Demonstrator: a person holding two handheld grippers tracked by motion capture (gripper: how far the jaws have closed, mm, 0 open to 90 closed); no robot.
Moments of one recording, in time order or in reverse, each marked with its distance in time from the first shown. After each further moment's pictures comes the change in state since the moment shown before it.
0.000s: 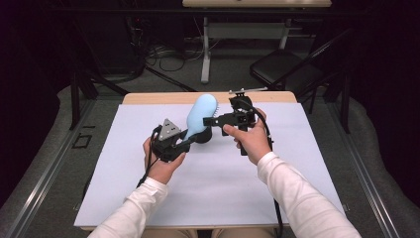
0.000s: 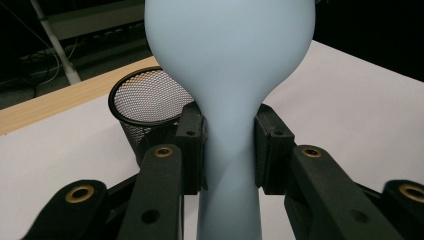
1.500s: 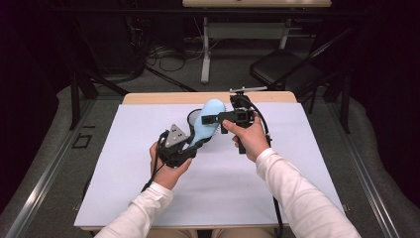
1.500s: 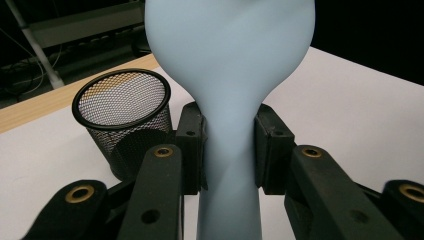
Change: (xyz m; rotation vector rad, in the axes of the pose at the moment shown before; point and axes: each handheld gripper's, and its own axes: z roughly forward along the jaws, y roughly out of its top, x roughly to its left) left arm -0.019 -0.006 0.005 -0.020 -0.045 0.022; right arm -0.009 0.004 0.008 0.038 0.106 0.097
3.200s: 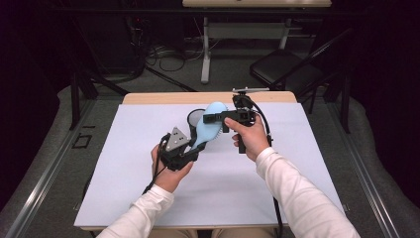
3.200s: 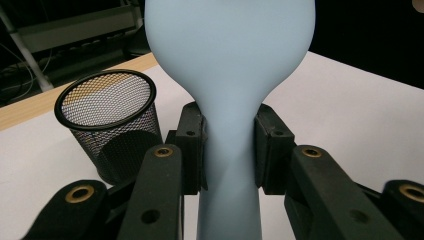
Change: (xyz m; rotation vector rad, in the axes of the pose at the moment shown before) left arm -0.006 -0.005 0.000 -0.014 -0.029 0.009; right arm -0.009 0.000 0.000 -0.014 0.057 0.057
